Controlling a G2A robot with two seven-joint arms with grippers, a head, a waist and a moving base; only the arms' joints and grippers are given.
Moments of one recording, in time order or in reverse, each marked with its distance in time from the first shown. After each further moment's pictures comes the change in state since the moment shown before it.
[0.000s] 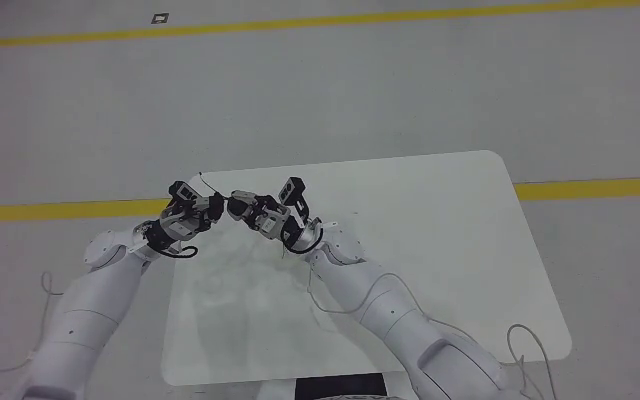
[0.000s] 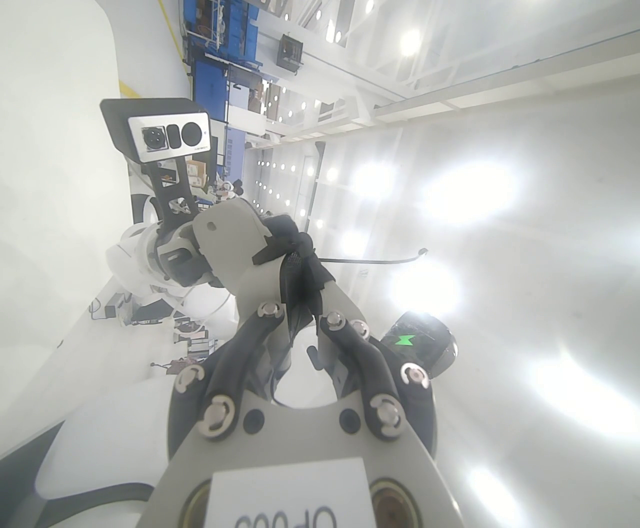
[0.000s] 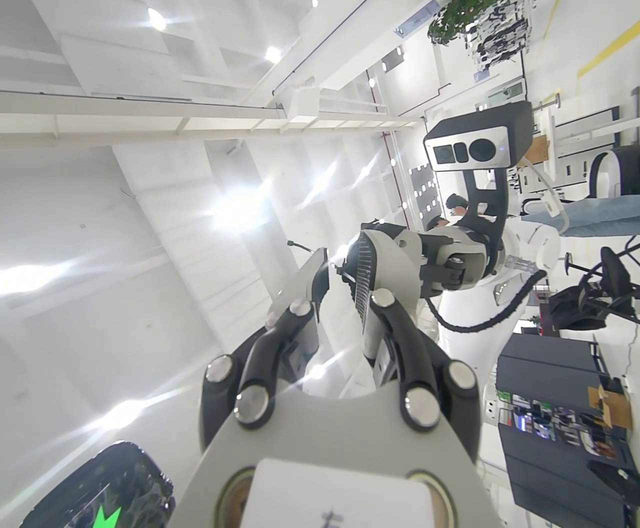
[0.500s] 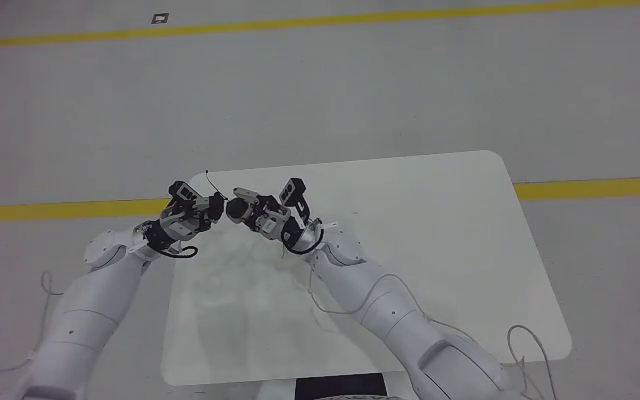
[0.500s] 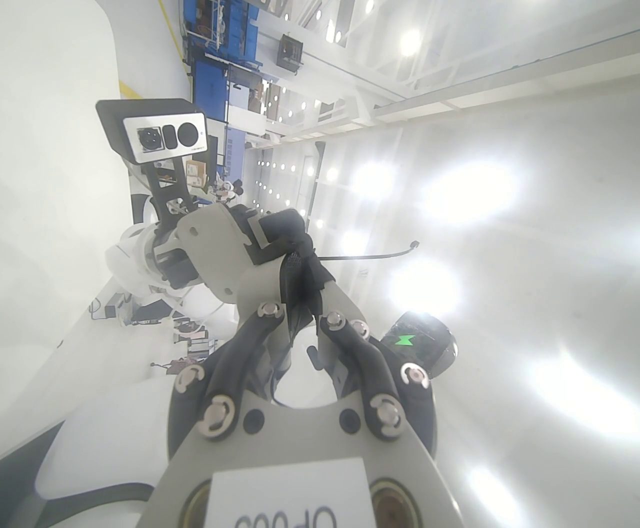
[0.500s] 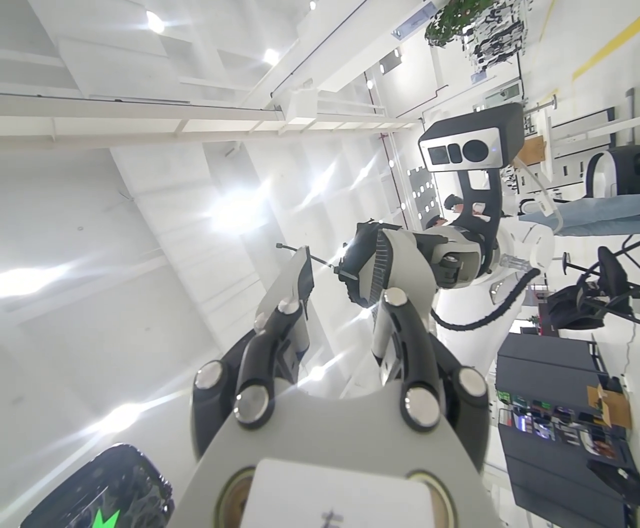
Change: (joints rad) left arm 0.000 0.000 0.000 0.000 0.000 0.000 0.000; right arm -0.006 0.003 0.001 -0.007 -0.004 0.004 -0.004
